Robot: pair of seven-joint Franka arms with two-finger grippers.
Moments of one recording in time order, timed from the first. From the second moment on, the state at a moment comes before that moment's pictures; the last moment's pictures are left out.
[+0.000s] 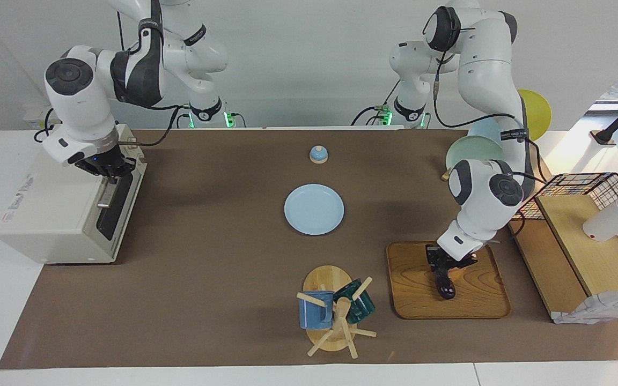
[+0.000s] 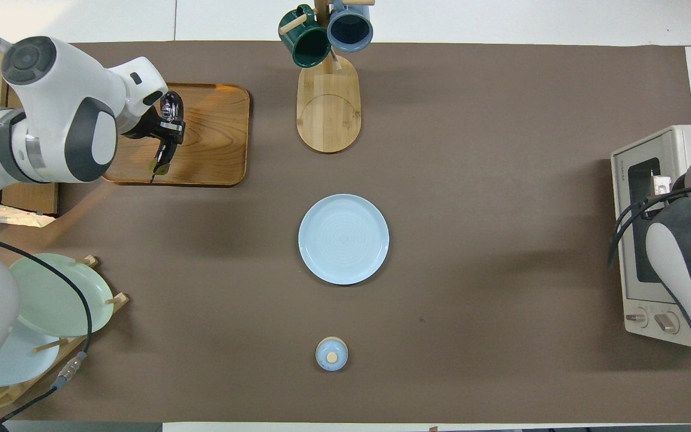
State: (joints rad) left arm -0.08 0.51 -0.10 -1.53 -0.05 2.09 0.11; right arm -0.10 -0.01 0.00 -1.98 -0.30 1.88 -0.08
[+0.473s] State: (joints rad) left arm -0.24 0.32 -0.12 -1.57 -0.07 1.91 -0.23; right arm -0.07 -0.04 0.01 -2.05 -0.21 1.96 -0.01
